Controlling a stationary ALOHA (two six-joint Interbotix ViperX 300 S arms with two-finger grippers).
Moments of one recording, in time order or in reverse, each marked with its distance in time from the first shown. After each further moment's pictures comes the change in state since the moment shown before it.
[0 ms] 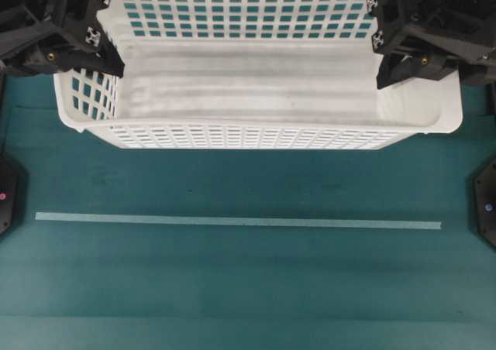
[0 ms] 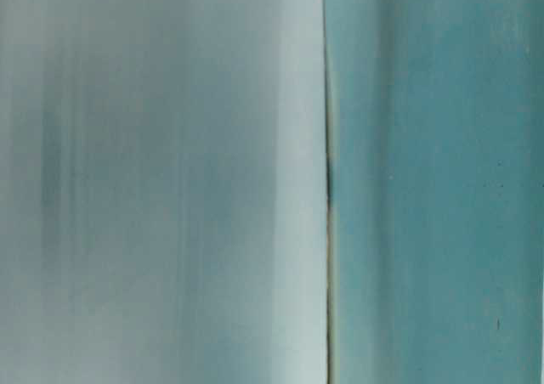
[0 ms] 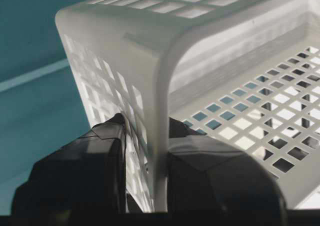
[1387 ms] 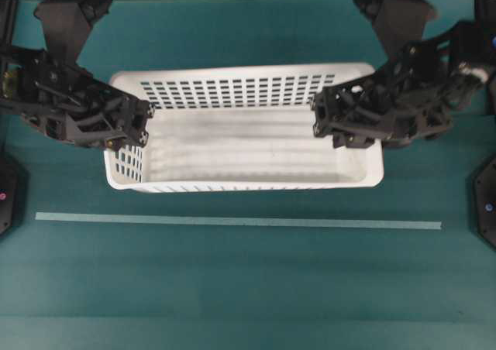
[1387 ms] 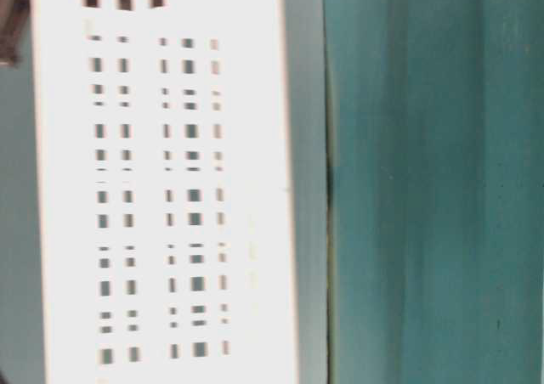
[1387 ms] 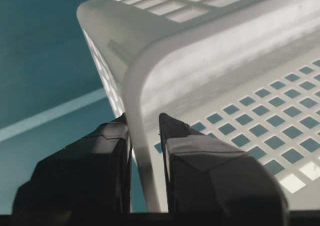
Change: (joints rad) left arm 0.012 -0.063 0.669 -0.002 -0.407 0.052; right arm 0.009 0.002 0.611 0.002 -0.499 -0.081
